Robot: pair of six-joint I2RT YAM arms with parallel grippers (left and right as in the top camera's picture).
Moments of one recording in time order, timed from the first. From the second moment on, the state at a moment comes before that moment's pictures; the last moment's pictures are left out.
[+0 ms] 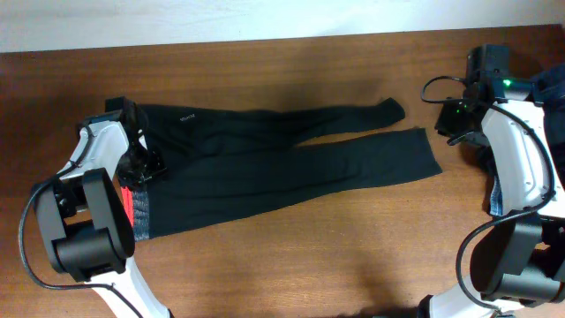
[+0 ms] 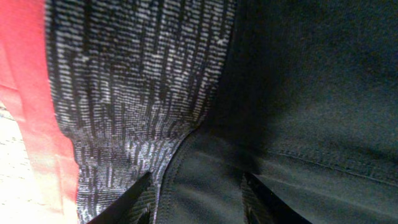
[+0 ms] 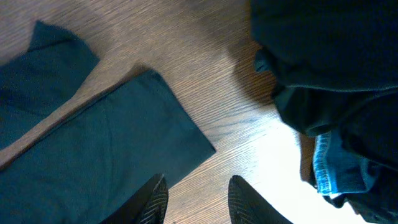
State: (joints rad) left arm 0.17 2.07 1.44 -0.96 -0.02 -0.23; right arm -0.21 1.76 1.54 -1.04 0.15 0.26
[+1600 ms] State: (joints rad) left arm 0.17 2.04 1.97 -1.19 0.02 -0.23; right arm -0.20 1.77 1.54 -0.81 -0.16 0.10
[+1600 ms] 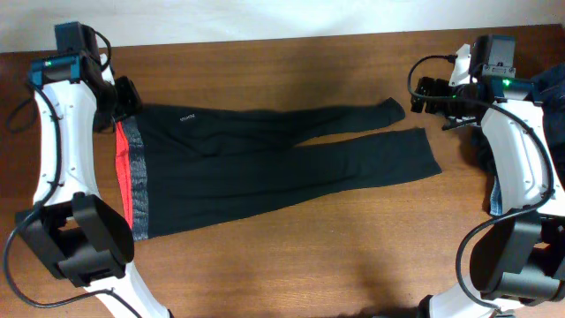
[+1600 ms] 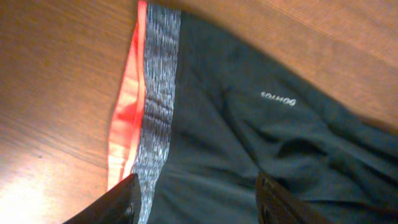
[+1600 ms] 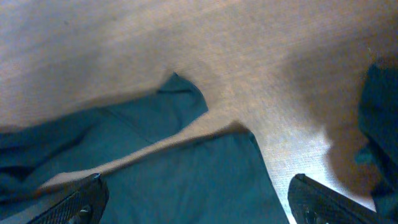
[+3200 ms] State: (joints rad) left arm 0.15 2.06 1.44 -0.63 0.03 -0.27; right arm -0.02 2.12 1.54 -0.46 -0.05 -0.05
